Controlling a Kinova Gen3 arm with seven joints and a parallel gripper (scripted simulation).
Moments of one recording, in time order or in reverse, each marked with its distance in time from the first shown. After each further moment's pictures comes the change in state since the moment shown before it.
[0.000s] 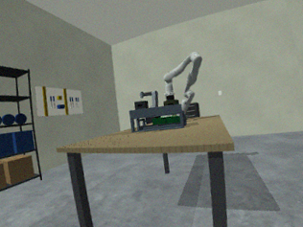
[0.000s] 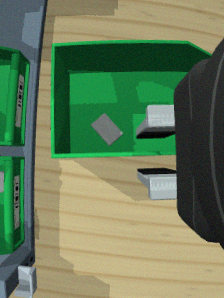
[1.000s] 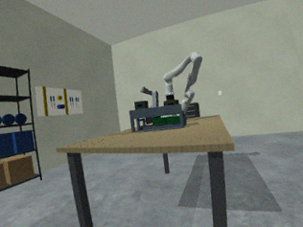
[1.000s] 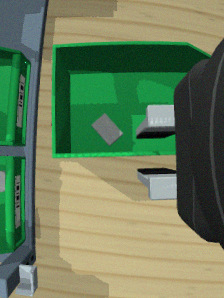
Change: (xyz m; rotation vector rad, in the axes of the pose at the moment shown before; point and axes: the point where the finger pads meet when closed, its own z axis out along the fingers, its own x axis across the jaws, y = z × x) arm 0.000 0.000 -0.003 -0.001 0.000 -0.001
